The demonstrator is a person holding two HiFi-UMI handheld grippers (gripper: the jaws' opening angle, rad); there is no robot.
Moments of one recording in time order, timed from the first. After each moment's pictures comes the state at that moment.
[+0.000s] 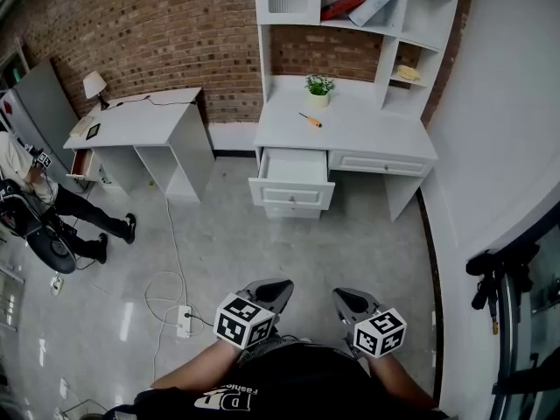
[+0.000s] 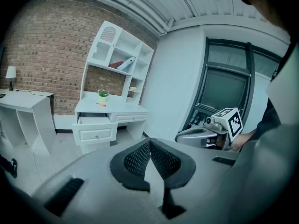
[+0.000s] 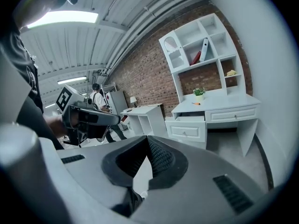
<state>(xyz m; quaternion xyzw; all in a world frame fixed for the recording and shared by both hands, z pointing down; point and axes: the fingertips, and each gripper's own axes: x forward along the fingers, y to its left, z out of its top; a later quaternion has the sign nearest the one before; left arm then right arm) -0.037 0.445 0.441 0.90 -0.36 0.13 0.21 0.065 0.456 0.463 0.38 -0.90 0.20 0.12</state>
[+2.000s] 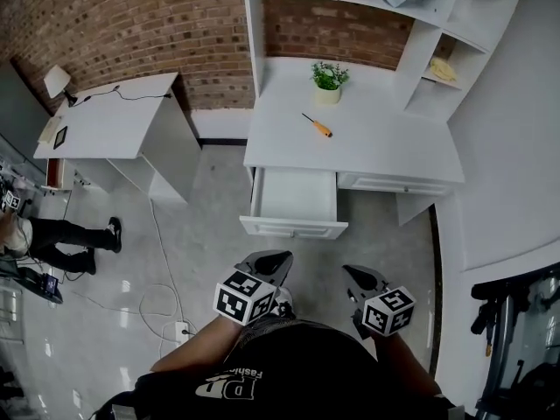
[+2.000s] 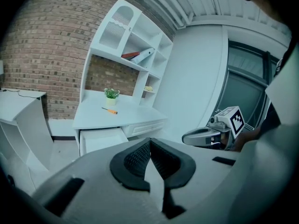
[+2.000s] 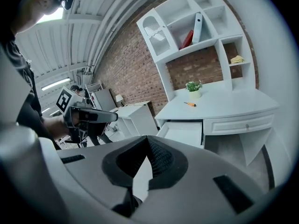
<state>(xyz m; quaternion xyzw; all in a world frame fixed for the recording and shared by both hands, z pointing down) -0.072 0.088 0.461 0.89 -0.36 0.15 0.24 0.050 0.112 0.482 0.39 -0.87 0.26 0.14</state>
